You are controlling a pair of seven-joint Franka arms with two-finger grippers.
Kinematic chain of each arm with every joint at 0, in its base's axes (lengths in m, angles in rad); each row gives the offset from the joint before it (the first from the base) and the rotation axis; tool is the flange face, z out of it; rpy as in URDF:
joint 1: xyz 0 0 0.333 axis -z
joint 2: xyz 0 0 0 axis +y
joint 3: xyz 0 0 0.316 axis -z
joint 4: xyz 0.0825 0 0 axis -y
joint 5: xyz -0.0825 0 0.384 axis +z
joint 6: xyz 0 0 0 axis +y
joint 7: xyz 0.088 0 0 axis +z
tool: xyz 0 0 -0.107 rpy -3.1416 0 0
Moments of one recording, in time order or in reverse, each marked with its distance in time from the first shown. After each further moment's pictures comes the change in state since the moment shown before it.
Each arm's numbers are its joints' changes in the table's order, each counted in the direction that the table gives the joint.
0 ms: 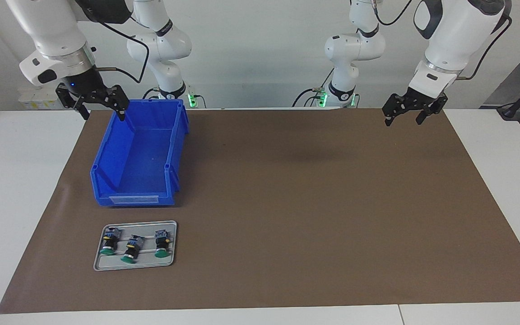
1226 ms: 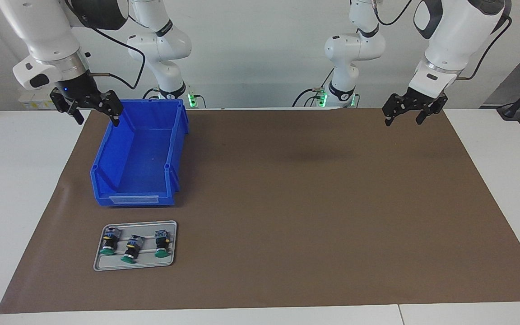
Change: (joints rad) left arm 0.000 0.000 0.000 0.000 0.000 0.000 0.000; right arm 0.021 -0.001 0.009 -0.033 0.000 -0.054 0.001
